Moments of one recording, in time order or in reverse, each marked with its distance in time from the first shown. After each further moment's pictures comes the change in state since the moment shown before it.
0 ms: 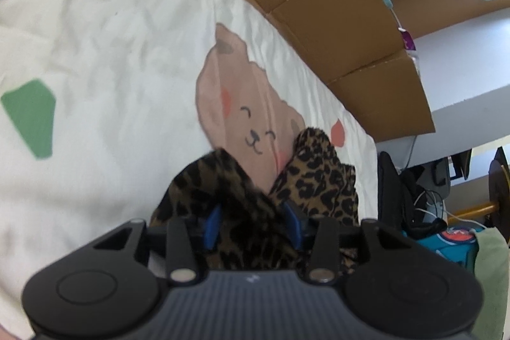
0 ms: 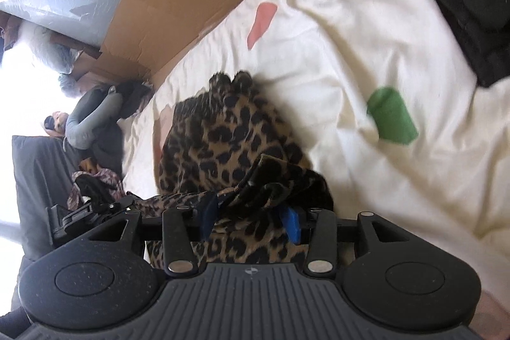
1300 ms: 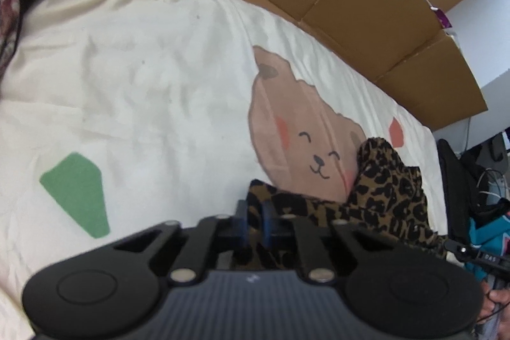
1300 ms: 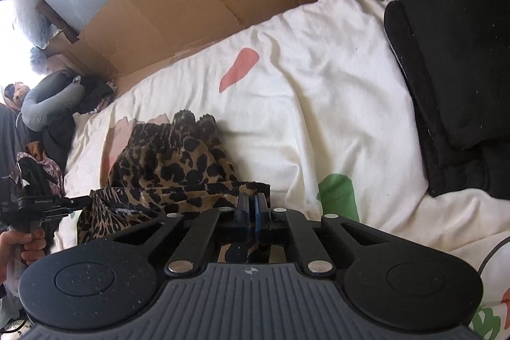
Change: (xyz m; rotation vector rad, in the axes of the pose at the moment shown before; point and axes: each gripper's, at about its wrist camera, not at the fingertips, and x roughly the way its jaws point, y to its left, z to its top) left arm 0.008 0.004 0.023 0.189 -0.022 0.236; right arm -0.009 0.012 0.019 -0.238 -0.124 -0.228
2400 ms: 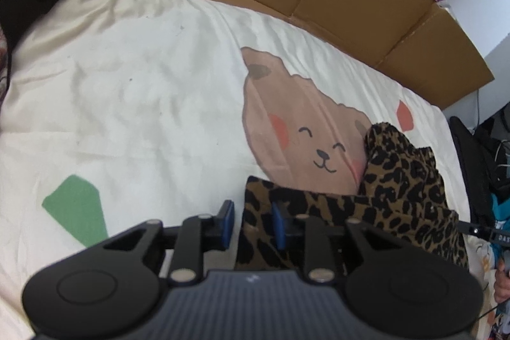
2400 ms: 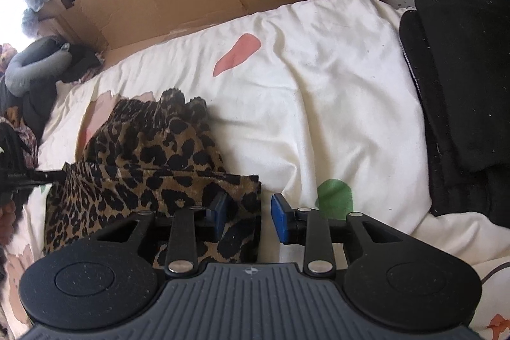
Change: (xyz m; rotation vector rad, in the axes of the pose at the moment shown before) left arm 0.008 -0.013 0.000 0.128 0.005 0.069; right arm 0.025 0.013 -0.004 -0.136 0.045 -0.089
